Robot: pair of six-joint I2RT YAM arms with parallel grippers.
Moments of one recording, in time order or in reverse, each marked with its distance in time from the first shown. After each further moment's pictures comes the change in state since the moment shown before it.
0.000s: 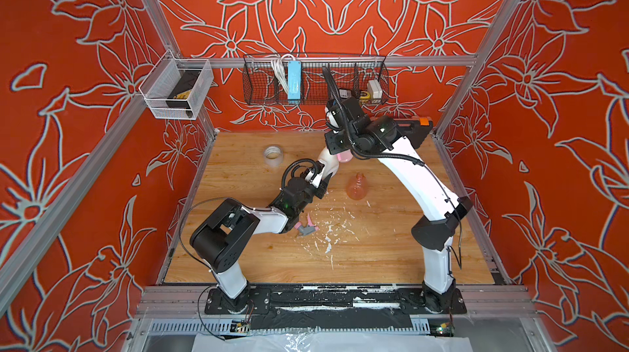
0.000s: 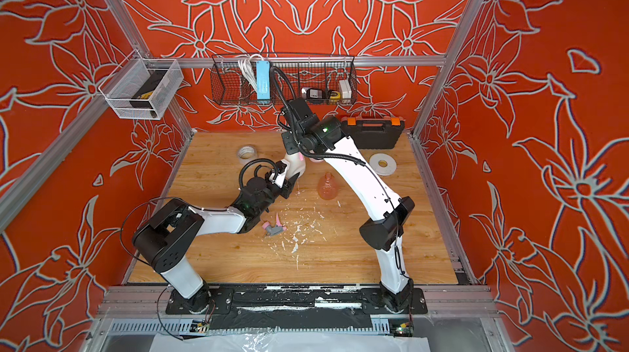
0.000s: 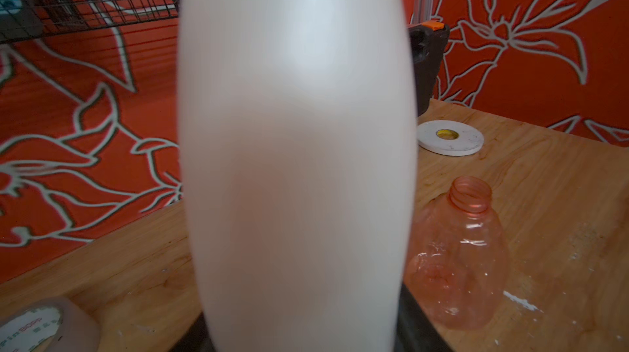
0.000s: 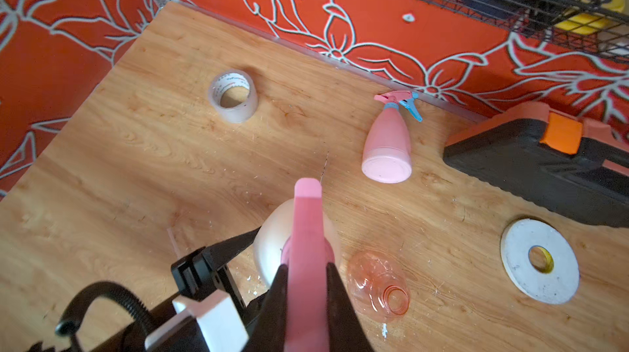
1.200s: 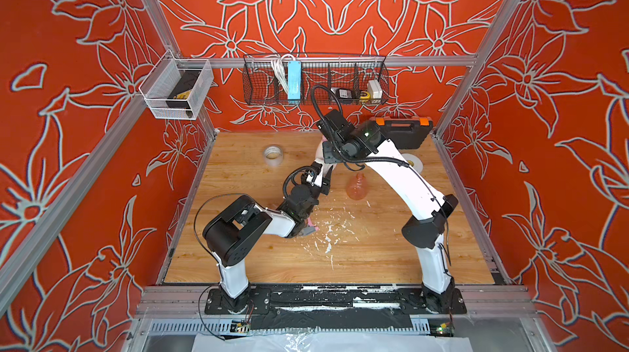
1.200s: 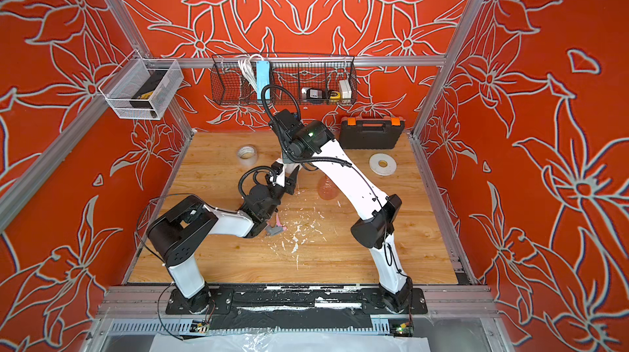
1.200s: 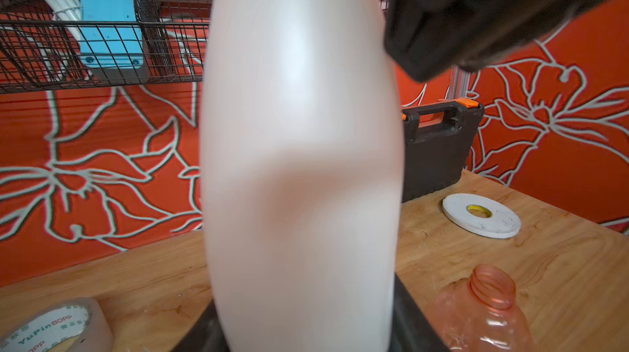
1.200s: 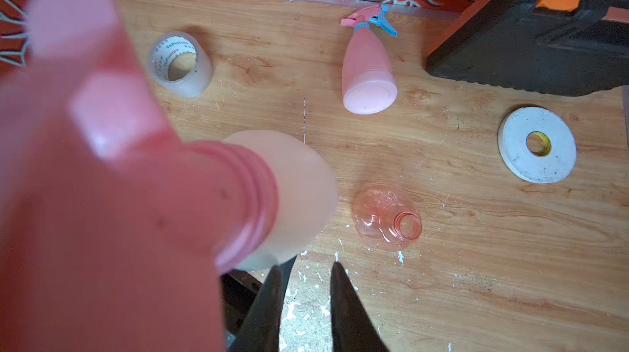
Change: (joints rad) left arm -0.071 0.087 -0.006 0.299 -0.198 -0.053; right arm 0.042 0.064 0.051 -0.185 0.113 0.271
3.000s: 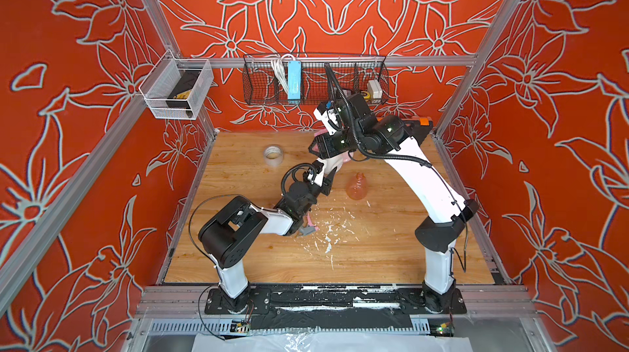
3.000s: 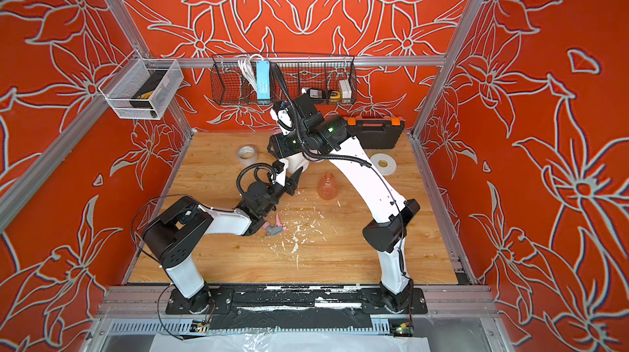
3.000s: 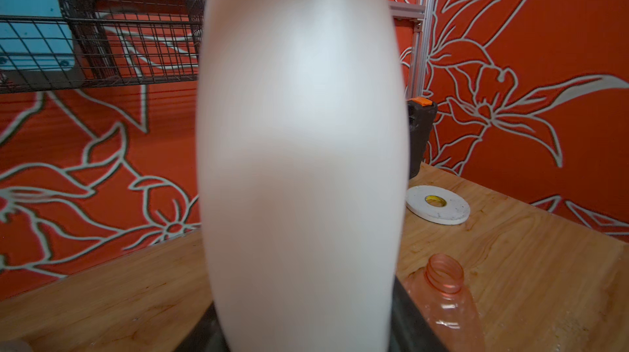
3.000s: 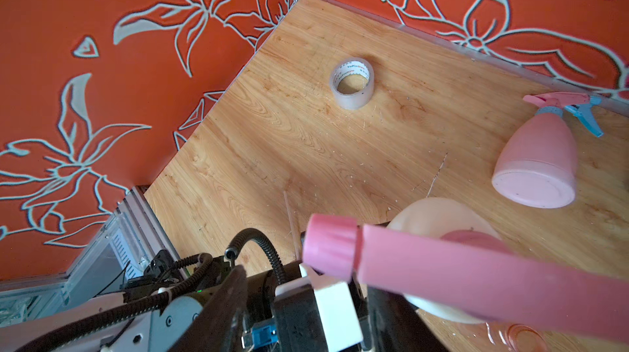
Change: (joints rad) left arm 0.036 -0.039 0.008 -0.072 0.198 -0.026; right arm -0.068 -0.119 -0.047 0.220 -0.566 -0.340
